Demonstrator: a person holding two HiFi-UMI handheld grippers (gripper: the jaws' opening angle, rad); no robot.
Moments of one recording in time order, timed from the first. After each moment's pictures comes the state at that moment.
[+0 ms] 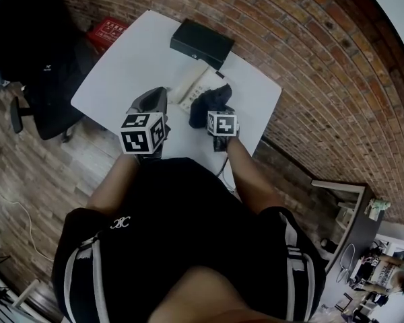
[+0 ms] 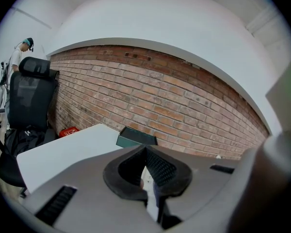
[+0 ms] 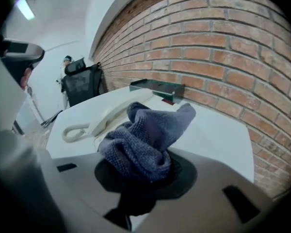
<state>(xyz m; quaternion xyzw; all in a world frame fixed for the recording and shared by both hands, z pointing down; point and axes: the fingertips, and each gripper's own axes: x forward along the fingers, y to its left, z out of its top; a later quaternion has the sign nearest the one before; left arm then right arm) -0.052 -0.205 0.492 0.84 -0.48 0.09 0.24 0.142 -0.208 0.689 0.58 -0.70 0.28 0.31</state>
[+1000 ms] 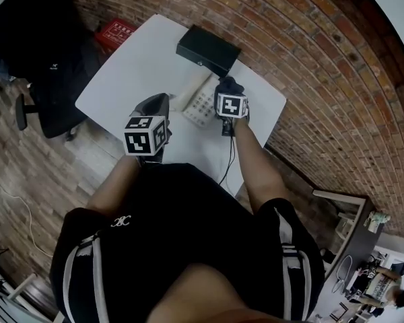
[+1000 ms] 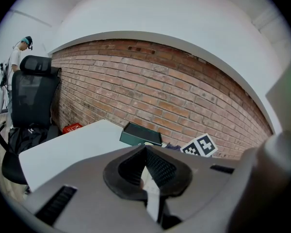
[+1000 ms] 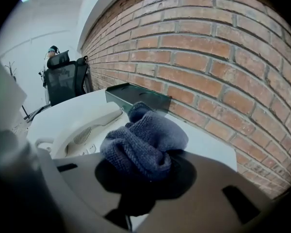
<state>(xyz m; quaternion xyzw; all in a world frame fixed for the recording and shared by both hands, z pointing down) -0.052 -0.219 0.506 0.83 -0.49 0.11 0.26 0.191 -0.291 0.669 0.63 -0.65 0.25 0.34</state>
